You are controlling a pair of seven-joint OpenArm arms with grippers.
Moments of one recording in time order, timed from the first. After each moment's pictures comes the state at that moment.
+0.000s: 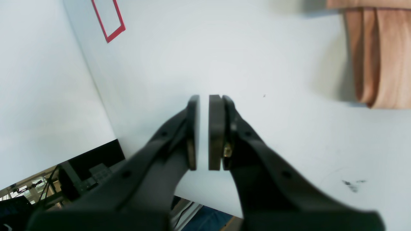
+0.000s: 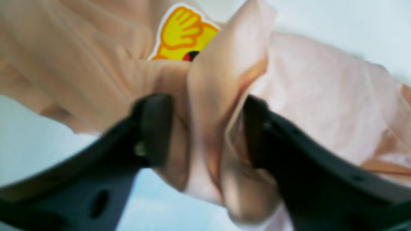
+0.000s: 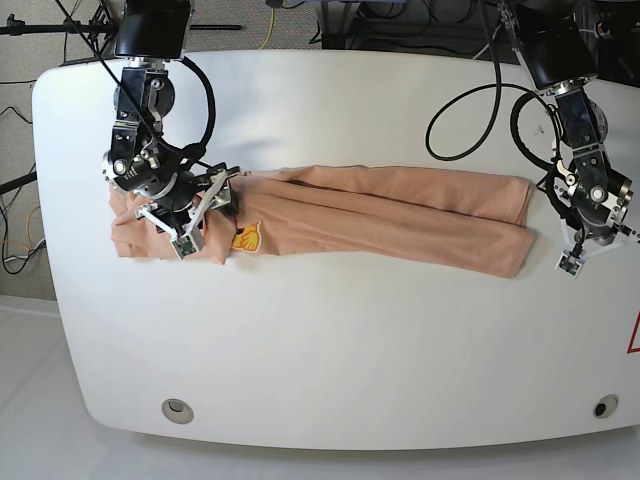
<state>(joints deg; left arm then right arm) -6.2 -14.8 -19.7 100.0 21.5 -42.1 66.0 -0.5 9.3 10.7 92.8 15.8 29.7 -56.0</state>
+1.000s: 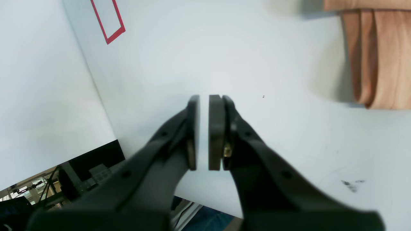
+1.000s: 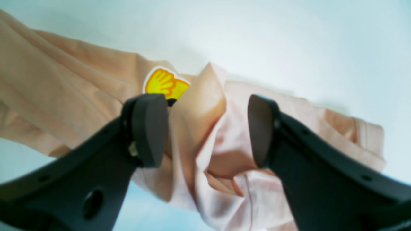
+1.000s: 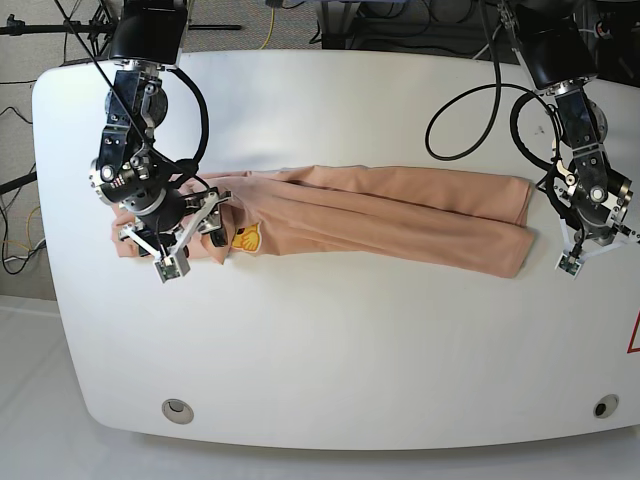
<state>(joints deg) -6.2 -14.8 -19.7 100.1 21.5 -42.1 65.9 1.7 9.5 11.4 99.5 16.5 26.4 -56.4</state>
